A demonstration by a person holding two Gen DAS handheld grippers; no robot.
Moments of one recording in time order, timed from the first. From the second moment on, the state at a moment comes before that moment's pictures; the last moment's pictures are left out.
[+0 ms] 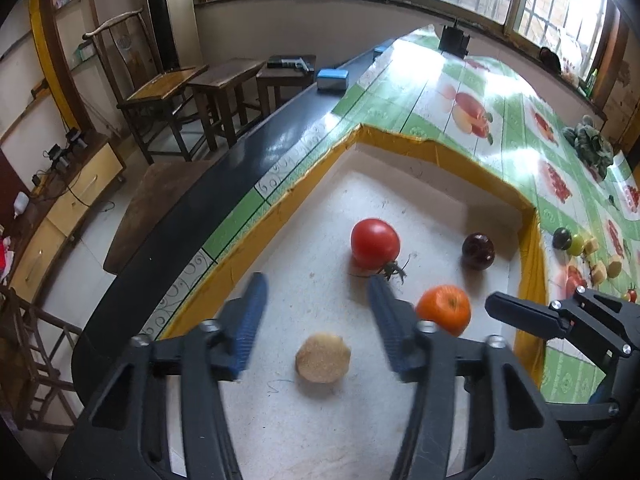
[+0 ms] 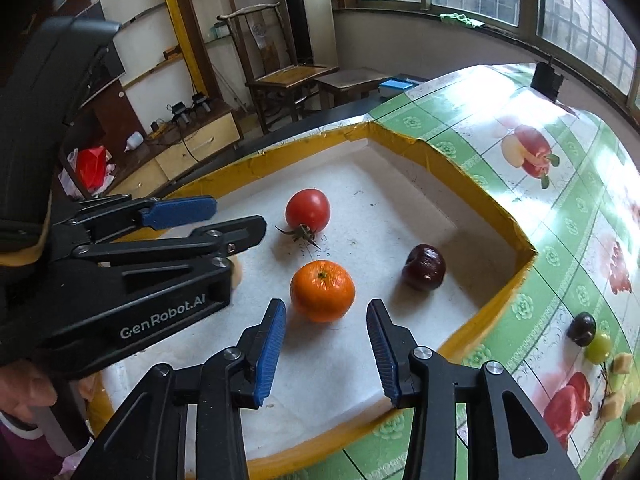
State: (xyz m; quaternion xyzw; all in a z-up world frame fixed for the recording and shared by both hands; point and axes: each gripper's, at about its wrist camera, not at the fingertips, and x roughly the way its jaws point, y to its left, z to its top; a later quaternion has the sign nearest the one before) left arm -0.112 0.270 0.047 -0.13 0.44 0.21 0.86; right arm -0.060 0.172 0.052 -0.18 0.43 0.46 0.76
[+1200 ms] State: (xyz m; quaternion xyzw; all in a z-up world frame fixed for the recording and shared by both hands) left arm -0.037 0.099 0.060 -0.07 0.45 0.02 0.89; right arm -0.004 -0.070 0.055 -0.06 0.43 0.29 0.85
